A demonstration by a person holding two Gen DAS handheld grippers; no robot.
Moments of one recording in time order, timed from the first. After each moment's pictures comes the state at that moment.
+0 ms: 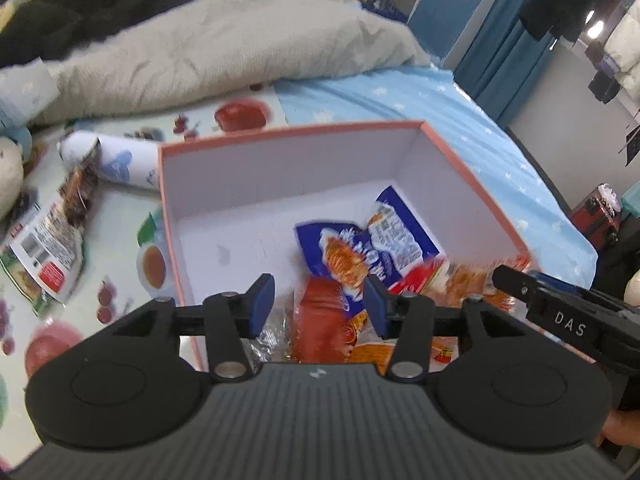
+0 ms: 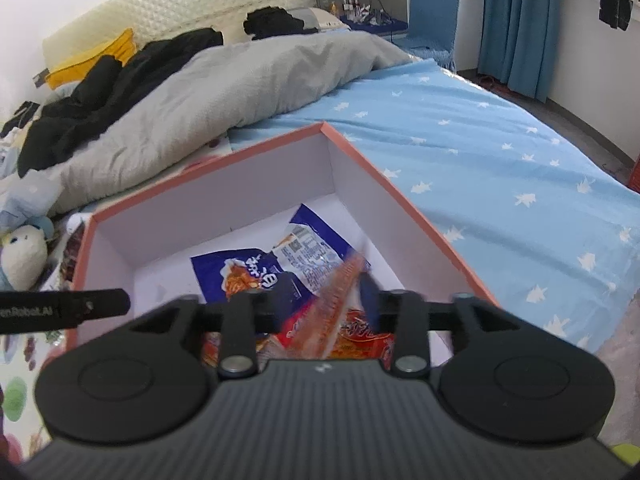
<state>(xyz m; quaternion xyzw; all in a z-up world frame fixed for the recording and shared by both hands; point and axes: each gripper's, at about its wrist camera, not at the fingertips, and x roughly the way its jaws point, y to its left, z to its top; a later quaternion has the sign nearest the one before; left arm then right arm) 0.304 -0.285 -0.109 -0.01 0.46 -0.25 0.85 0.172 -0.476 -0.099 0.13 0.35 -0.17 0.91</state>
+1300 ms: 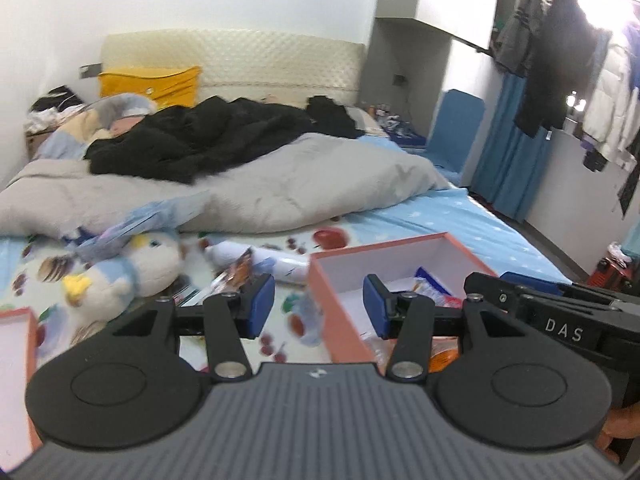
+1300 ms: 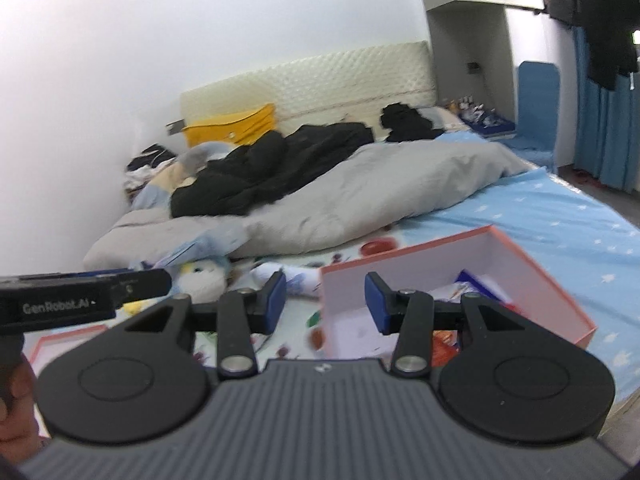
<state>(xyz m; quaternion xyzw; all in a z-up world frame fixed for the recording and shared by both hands) 0.132 -0.070 0.034 -0.01 0.28 -0.20 0.94 0.078 -0.291 0.008 0.11 0.22 -0.01 0.97</state>
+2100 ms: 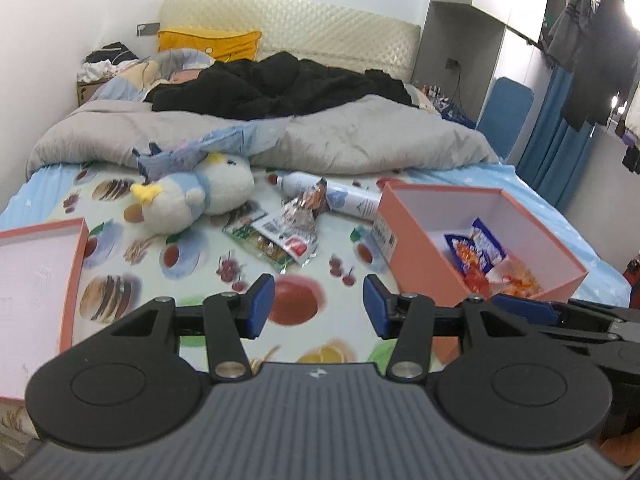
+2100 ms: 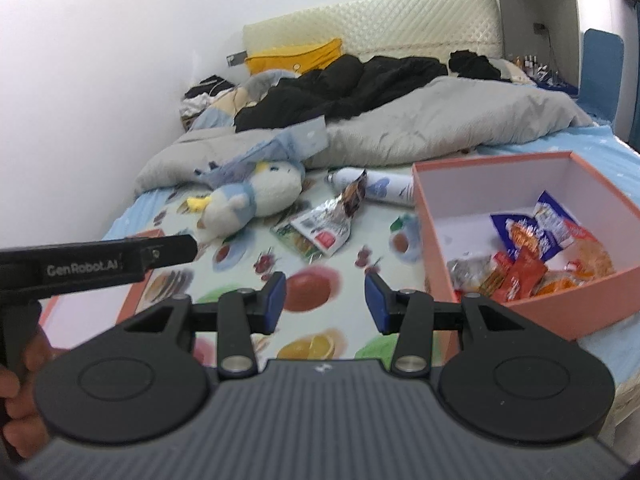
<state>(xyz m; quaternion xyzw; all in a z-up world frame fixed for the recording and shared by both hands) 0.081 0.009 -0.054 -0.03 0.32 -0.13 0.94 0.048 -0.204 -0.066 0.08 0.29 0.07 0.95</state>
